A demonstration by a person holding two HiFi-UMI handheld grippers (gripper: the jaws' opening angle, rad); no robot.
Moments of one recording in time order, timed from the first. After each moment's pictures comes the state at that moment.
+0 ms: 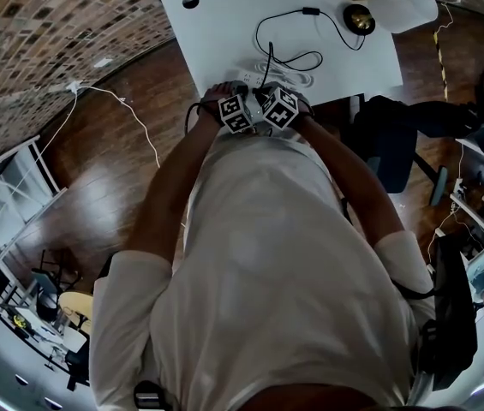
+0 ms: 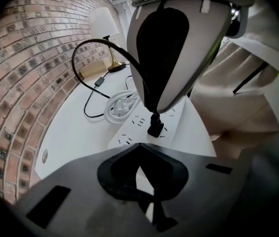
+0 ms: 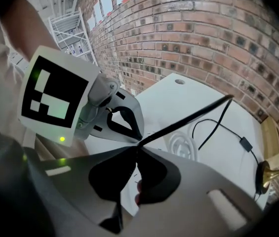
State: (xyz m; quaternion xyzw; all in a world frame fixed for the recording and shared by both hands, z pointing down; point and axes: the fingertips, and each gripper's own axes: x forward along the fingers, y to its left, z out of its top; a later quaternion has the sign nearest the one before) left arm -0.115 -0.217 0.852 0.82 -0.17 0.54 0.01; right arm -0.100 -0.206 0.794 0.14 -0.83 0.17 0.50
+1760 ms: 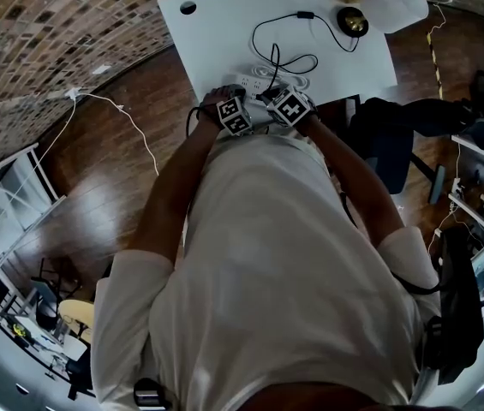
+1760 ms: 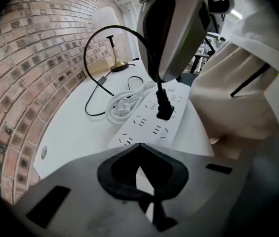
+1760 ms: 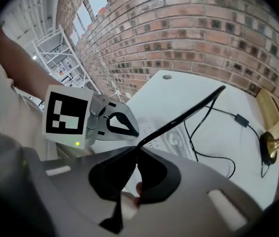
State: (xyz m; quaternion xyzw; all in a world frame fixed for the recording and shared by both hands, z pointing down) left arm -0.112 -0.217 0.853 0.82 -0.18 0.54 0.03; right arm -0.075 -0.212 0.772 0.18 -0.82 0.27 0.47
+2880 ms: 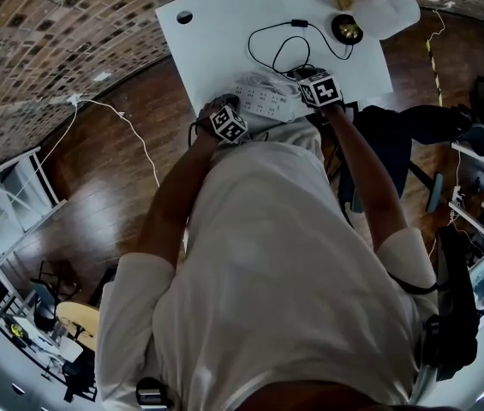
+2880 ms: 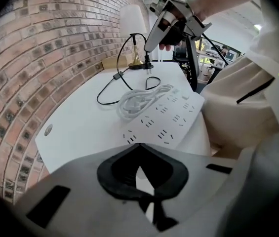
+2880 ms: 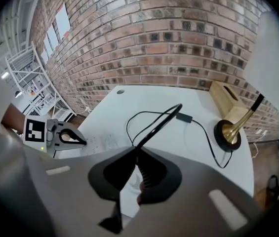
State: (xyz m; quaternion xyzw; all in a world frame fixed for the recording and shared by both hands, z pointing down) left arm -0.115 -0.220 0.853 0.81 -0.27 0.51 0.12; right arm 0.053 -0.320 0.756 0.34 -0.79 0.30 0.42
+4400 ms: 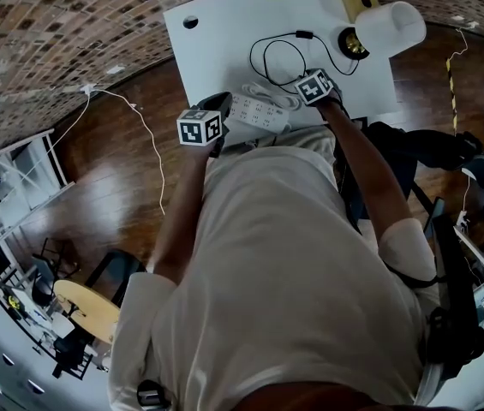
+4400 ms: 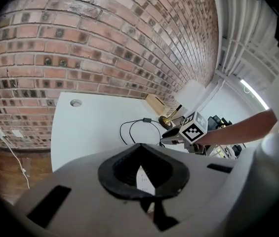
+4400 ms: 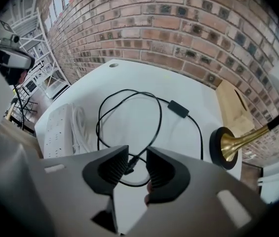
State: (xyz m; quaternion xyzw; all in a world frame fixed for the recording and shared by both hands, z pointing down) left arm -0.124 -0.278 0.700 0.76 -0.45 0.19 0.42; right arm 0.093 -0.365 0.834 0.30 -0.76 0.22 0.54
